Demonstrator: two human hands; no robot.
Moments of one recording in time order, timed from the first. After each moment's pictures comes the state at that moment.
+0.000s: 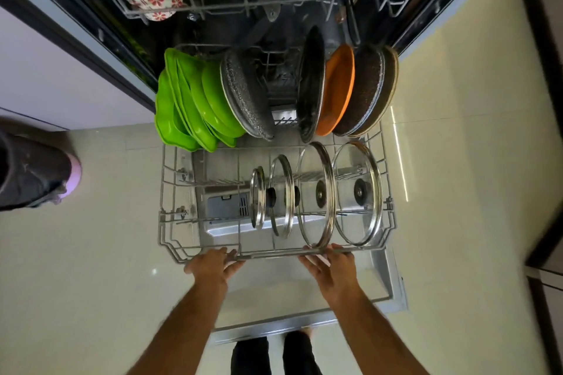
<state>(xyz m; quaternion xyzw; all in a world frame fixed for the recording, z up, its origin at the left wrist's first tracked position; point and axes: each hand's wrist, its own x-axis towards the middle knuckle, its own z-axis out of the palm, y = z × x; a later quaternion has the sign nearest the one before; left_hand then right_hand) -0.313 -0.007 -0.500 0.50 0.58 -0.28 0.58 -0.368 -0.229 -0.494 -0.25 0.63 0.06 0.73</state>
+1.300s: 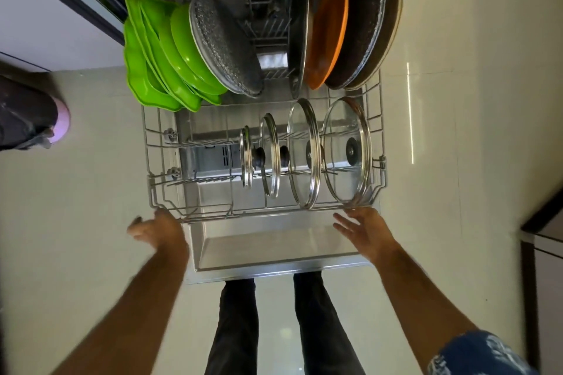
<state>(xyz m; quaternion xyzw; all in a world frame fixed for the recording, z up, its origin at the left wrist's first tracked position) -0.351 0.015 -0.514 0.69 0.62 -0.11 0.34 -0.411 -0.353 -0.512 -0.35 0.60 0.18 0.70</state>
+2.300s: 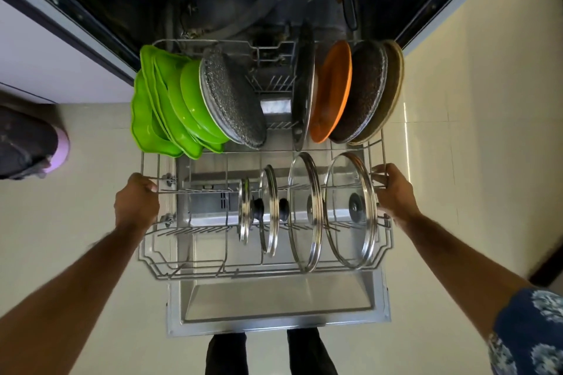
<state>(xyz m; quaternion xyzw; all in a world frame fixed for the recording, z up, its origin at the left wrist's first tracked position) -0.219 0.074 -0.541 0.88 0.37 -0.20 0.25 -0.254 -0.427 -0.524 -0.78 0.35 0.20 0.47</state>
